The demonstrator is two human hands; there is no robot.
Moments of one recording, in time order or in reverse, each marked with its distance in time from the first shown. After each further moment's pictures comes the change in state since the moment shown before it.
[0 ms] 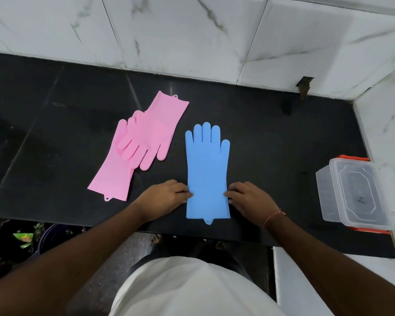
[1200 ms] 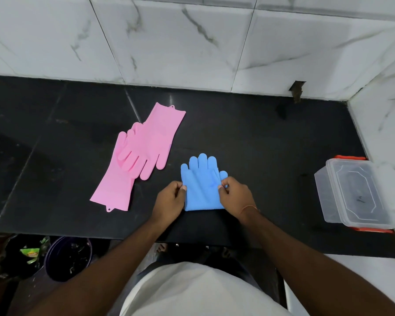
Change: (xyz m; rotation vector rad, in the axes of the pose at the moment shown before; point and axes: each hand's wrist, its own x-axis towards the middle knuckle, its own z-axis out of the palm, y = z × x) left_hand 0.034 0.044 0.003 -0.738 0.174 -0.951; right_hand 0.048 -0.035 0.008 0.667 0.134 0.760
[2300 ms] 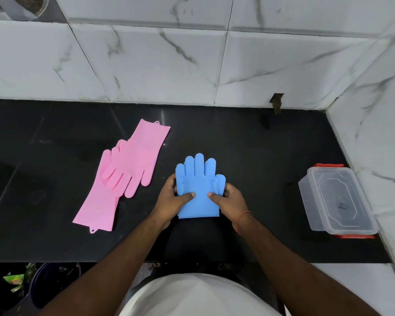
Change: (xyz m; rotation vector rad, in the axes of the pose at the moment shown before) left_hand 0.033 0.051 0.020 -0.553 -0.149 -0.084; right_hand 0.013 0.009 -0.020 0.693 -0.081 0.248
